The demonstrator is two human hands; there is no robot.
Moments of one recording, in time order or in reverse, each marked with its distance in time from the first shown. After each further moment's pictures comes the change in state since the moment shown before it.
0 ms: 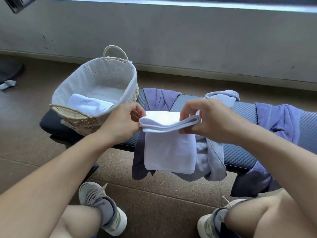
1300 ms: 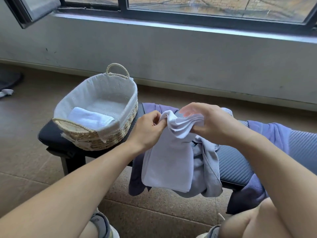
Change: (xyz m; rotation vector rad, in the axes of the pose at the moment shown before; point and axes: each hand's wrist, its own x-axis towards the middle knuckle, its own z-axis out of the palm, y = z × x) left_hand 0.036 0.016 0.050 -0.138 0.132 0.142; right_hand 0.019 0.006 -0.020 -0.112 0.054 0.062
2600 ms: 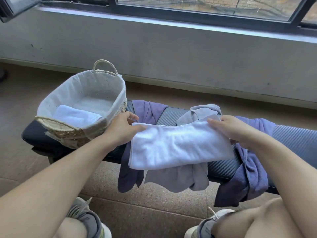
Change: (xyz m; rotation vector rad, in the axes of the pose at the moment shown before) left_hand 0.003 -0.022 -0.021 0.081 -0.053 -0.309; right_hand -0.028 0.097 -0.010 0.364 -0.071 0.757
